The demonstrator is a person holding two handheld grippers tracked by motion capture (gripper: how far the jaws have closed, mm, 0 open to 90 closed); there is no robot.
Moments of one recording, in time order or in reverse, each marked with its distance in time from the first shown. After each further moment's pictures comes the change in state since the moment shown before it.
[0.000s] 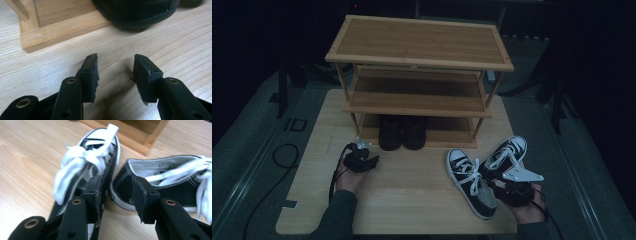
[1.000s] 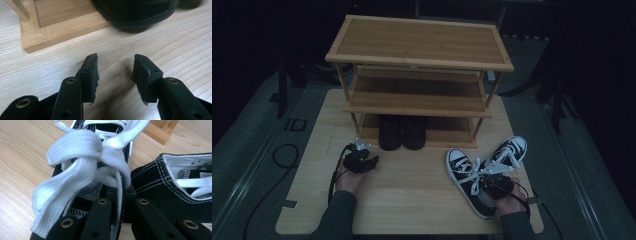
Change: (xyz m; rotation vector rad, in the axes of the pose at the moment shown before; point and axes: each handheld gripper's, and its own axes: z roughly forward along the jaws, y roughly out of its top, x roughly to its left) left arm 0.000 -0.003 0.000 -0.018 -0.002 0.003; right arm 0.012 0.005 0.057 0.152 -0.026 -0.048
